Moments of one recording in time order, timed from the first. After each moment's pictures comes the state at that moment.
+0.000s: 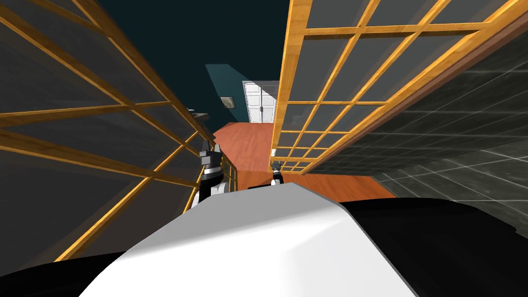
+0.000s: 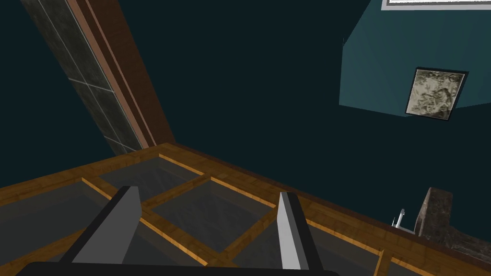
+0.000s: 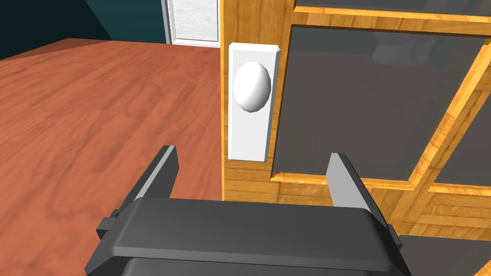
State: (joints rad) arm -0.03 -0.06 0.42 -0.80 -0.79 -0.91 -1.07
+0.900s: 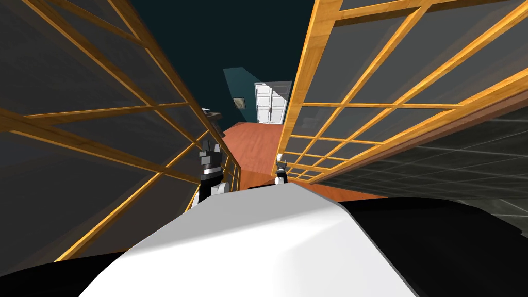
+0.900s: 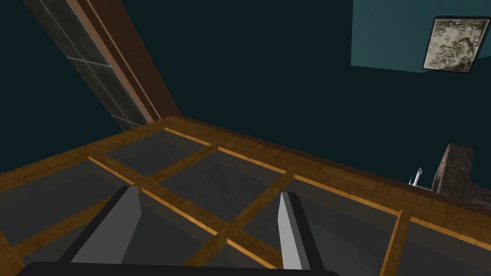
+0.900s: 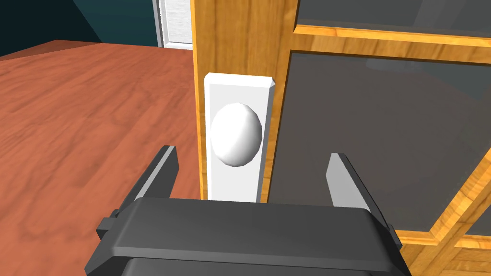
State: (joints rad) arm -0.05 -0.07 0.24 -0.76 -0.76 -0.91 -1.09
